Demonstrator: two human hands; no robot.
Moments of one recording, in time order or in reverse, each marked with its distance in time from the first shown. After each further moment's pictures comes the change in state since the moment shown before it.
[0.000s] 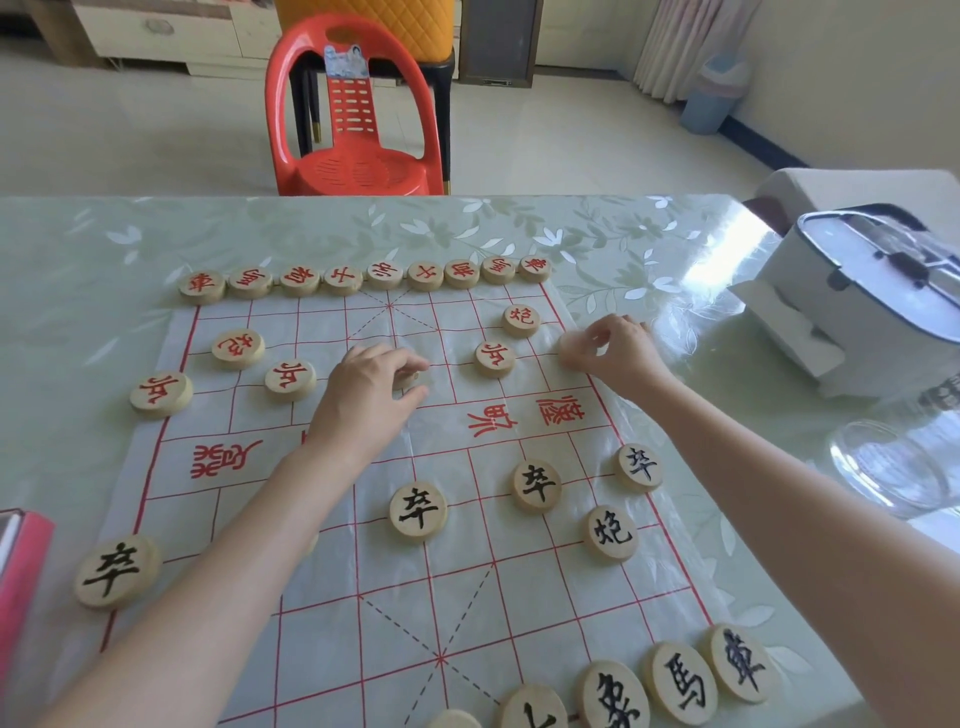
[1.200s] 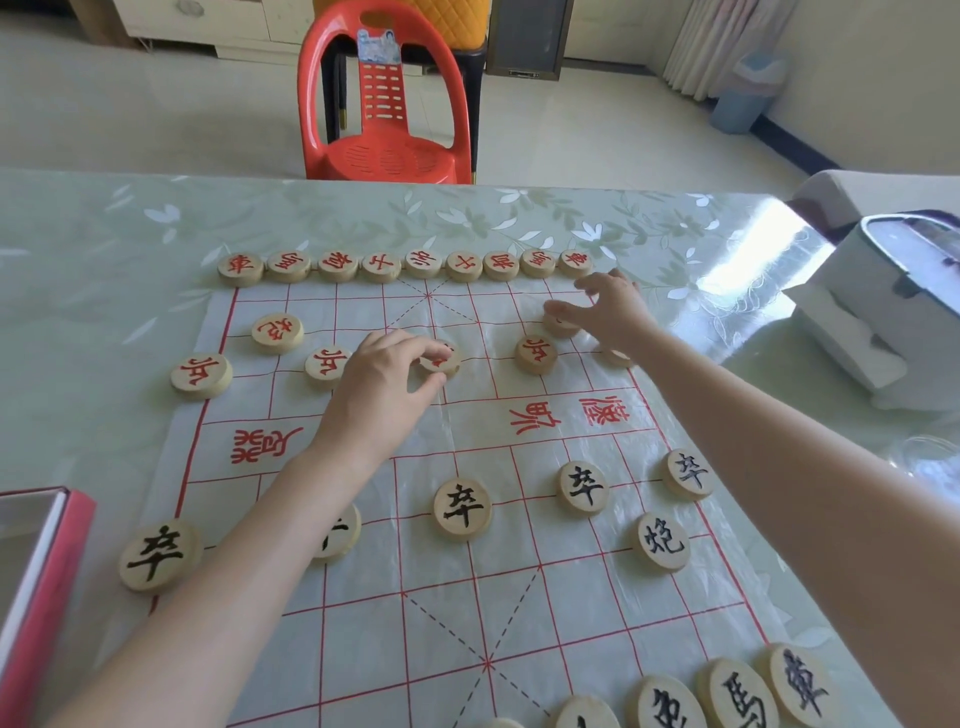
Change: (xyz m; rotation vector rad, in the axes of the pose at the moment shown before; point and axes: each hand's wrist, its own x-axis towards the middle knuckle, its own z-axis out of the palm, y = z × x) left_hand -0.009 -0.019 -0.016 -0.032 0.063 0.060; right_hand 0.037 -0.060 0.019 -0.032 -0.063 -0.078
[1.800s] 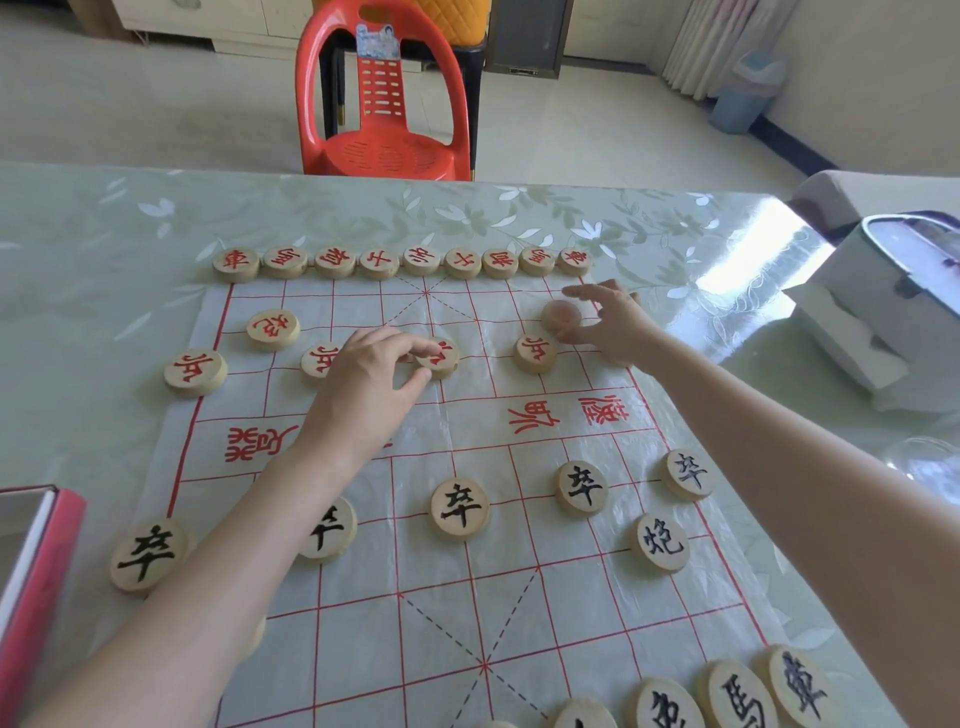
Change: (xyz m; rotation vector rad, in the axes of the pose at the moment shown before) left_hand -0.001 -0.005 -0.005 -0.023 0.003 -0.025; right_hand -0.002 0.018 0.004 0.091 -0.099 -0.042
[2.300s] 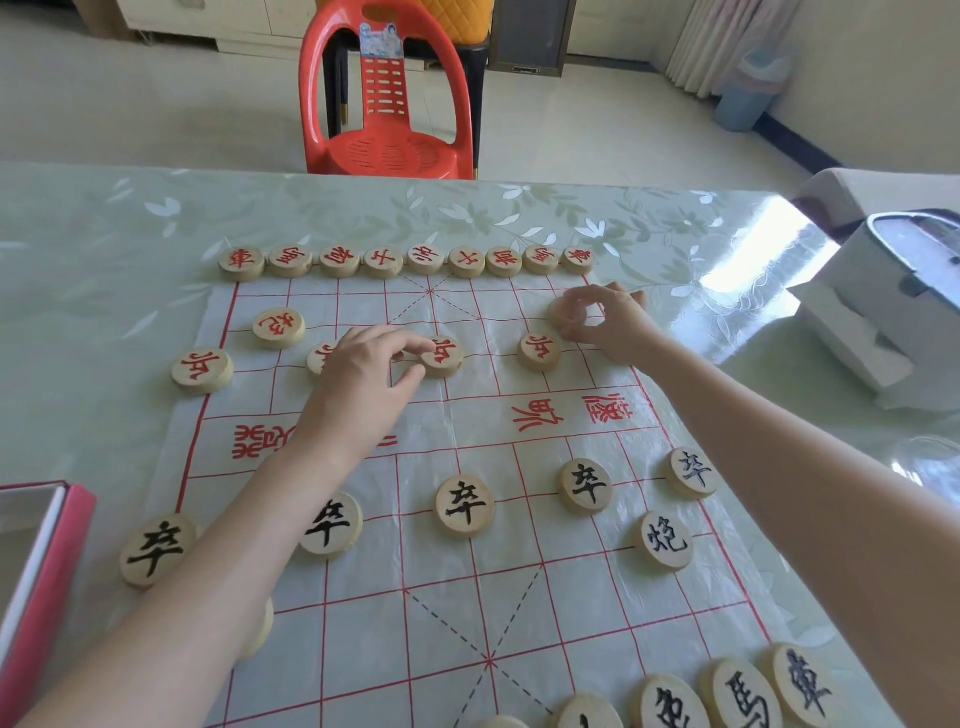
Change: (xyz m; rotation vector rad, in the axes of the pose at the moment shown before) left_hand -0.001 -0.005 -0.004 0.010 0.011 -0.009; right_hand -0.003 -0.003 0.004 -0.044 0.019 0.007
